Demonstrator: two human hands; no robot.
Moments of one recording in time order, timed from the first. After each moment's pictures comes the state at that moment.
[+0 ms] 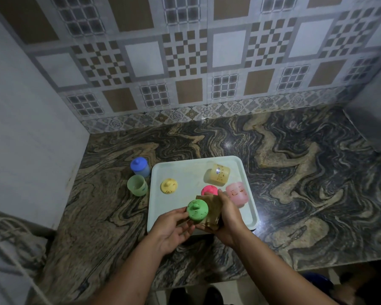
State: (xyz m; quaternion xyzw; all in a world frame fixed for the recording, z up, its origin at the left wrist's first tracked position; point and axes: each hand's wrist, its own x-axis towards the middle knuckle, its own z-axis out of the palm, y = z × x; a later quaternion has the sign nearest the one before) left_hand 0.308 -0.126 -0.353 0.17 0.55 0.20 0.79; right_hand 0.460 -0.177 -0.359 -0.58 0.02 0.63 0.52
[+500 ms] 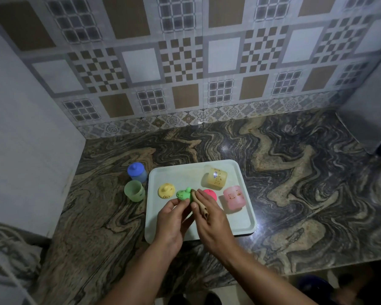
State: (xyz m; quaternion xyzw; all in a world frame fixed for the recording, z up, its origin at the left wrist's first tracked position) left_hand 0.333 -0.130 -0.336 0.24 0.49 0.37 0.75; right_hand 0.436 -0.191 -0.370 -0.66 -0.46 0.33 0.49
